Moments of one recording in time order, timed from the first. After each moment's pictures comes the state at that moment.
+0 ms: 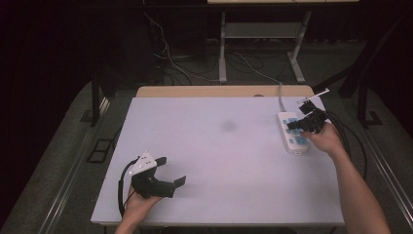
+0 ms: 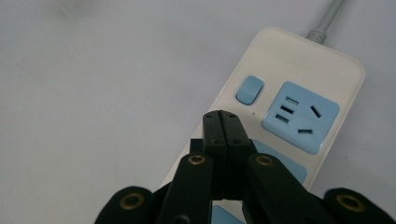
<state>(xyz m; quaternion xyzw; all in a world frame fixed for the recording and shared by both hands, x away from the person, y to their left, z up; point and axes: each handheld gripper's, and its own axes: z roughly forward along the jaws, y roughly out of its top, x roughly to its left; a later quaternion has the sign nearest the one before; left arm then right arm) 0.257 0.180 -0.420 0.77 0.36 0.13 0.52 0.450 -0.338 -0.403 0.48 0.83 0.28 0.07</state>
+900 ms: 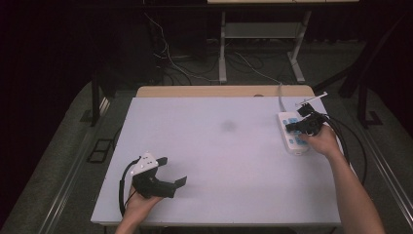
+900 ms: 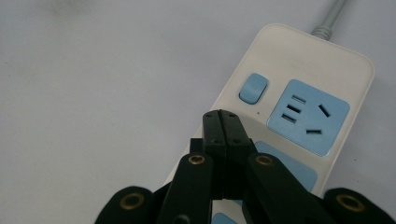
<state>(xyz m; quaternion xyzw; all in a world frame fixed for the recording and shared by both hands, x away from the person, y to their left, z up) 0.258 0.178 -0.421 0.77 0.35 0.13 0.51 0.447 -0.335 -0.412 0.48 0.83 0.29 0.08</state>
